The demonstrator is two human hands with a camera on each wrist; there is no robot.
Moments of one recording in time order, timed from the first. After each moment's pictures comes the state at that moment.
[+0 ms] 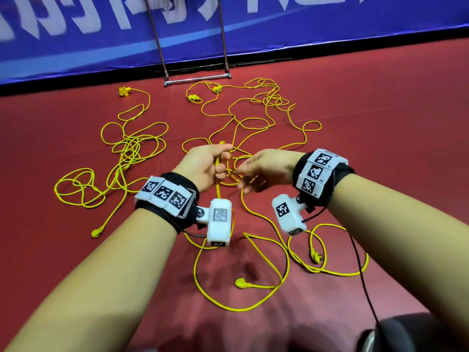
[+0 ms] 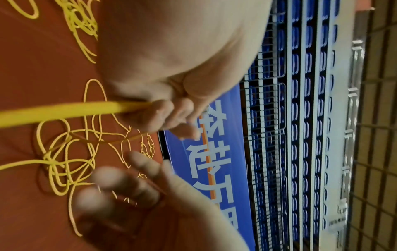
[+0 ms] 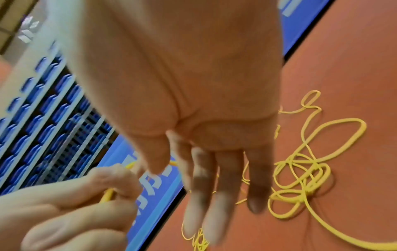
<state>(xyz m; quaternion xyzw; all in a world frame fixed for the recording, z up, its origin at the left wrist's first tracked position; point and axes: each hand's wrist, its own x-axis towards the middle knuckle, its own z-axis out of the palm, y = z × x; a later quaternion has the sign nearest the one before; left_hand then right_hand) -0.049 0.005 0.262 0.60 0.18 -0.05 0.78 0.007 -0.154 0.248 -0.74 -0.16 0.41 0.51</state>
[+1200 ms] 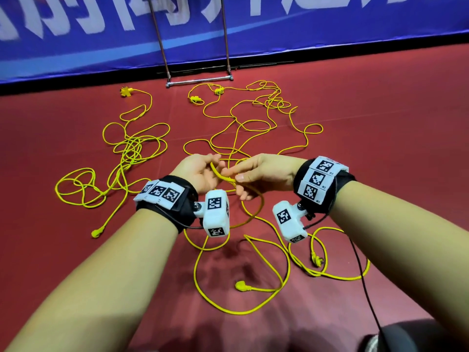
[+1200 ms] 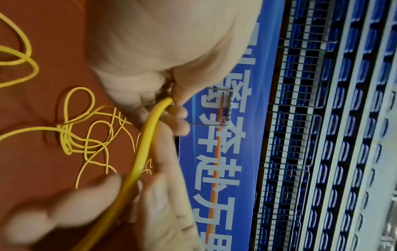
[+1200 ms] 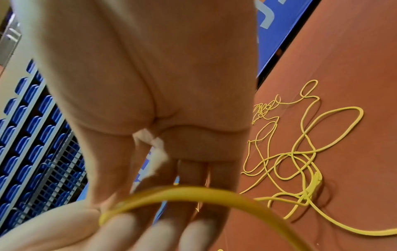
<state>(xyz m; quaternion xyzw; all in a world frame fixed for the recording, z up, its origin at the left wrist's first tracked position) -0.038 0.024 0.246 0.42 0.30 -0.05 0.85 -0.002 -0.154 0.248 -0.65 -0.24 0.46 0.56</state>
